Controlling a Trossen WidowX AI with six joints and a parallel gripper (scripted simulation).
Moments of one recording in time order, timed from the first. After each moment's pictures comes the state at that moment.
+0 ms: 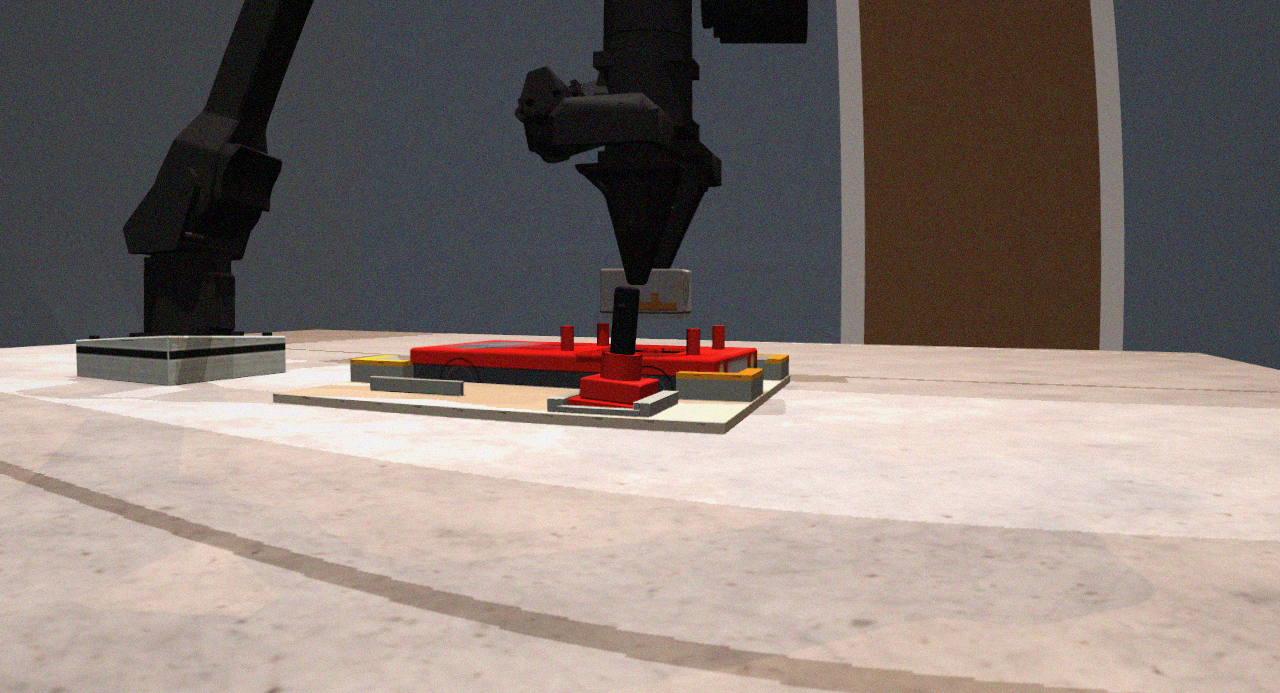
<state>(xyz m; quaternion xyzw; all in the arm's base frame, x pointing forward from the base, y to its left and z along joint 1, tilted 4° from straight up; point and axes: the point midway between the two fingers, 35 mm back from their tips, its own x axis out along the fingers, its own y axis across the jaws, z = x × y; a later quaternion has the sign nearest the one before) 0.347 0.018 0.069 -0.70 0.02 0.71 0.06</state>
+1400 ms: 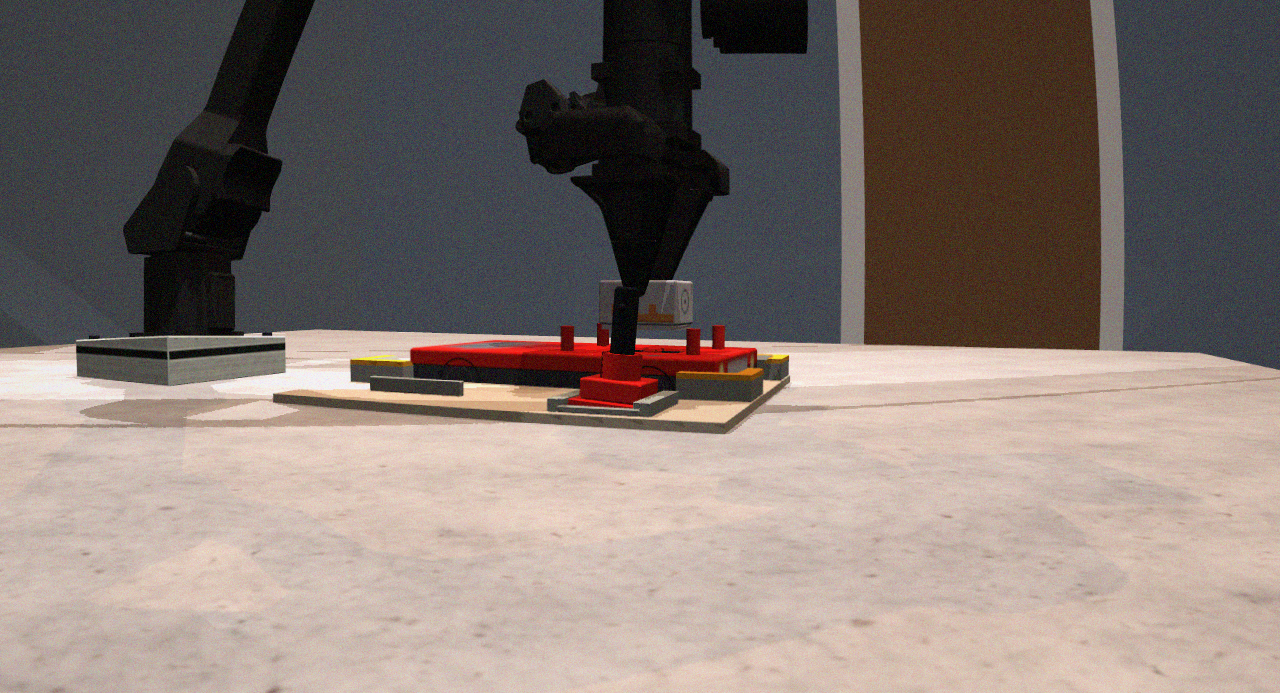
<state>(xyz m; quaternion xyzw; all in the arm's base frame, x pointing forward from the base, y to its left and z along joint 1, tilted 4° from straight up) 0.347 0.018 0.062 -0.70 0.05 0.71 0.08</state>
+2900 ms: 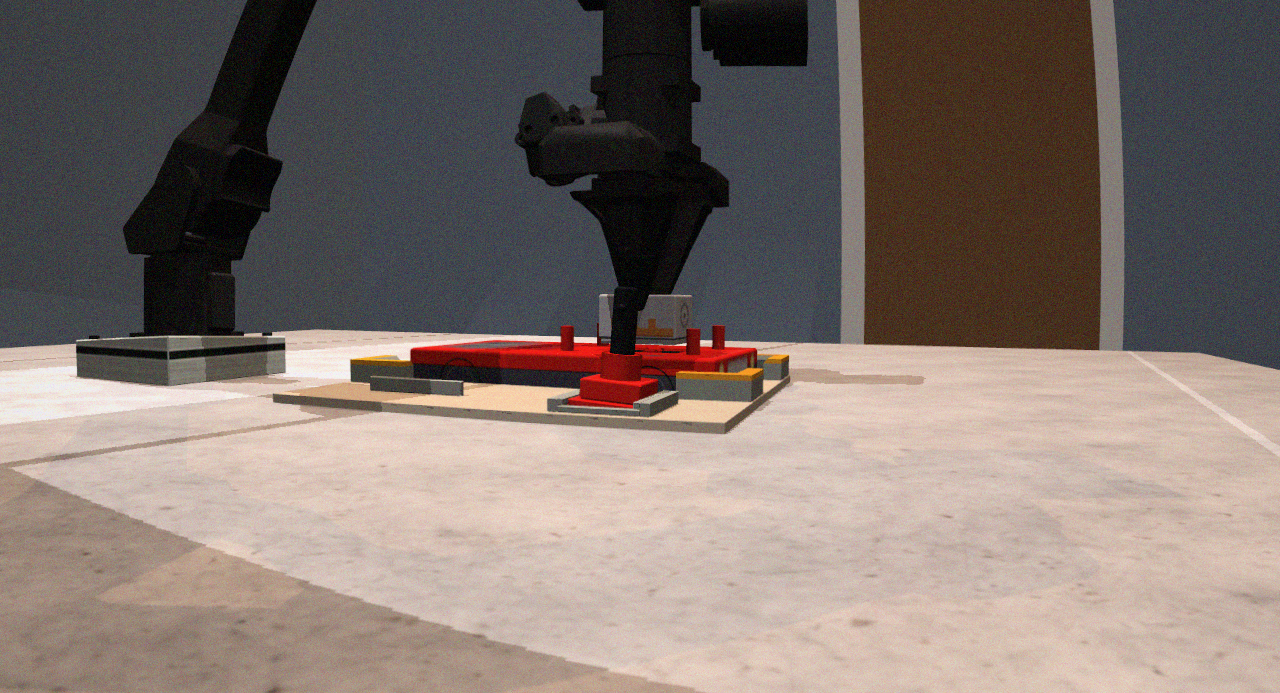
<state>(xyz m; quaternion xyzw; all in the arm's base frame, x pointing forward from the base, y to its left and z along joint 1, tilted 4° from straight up) 0.347 0.019 0.054 -0.70 0.05 0.71 0.08</state>
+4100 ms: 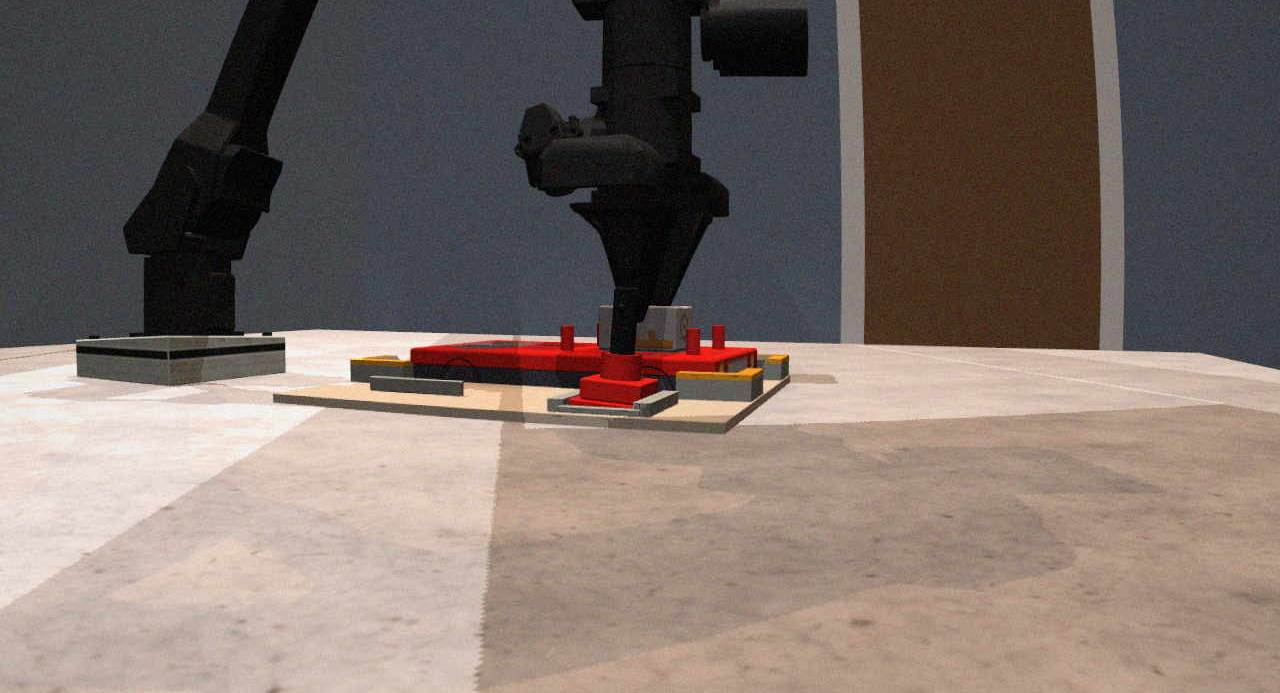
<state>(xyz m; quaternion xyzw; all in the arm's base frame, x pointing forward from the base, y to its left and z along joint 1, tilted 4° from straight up) 0.347 0.019 0.047 -0.70 0.05 0.71 0.08</state>
